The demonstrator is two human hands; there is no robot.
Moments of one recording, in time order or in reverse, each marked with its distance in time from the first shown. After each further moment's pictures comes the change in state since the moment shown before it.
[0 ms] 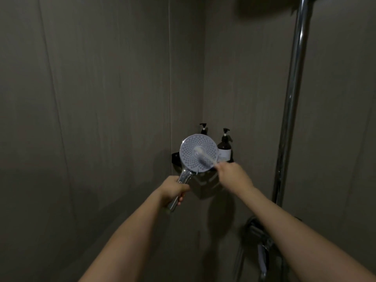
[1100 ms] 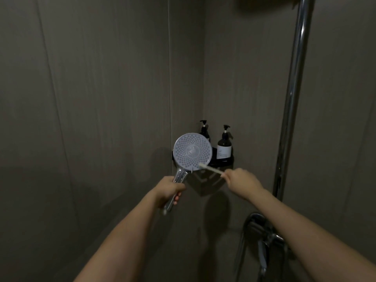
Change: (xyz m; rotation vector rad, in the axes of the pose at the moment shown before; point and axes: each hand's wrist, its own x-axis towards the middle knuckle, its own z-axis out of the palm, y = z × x) left_hand -0.009 -0.009 -0.009 -0.052 0.006 -0.063; right_hand -0.007 0.033 0.005 0.068 -0.099 0.136
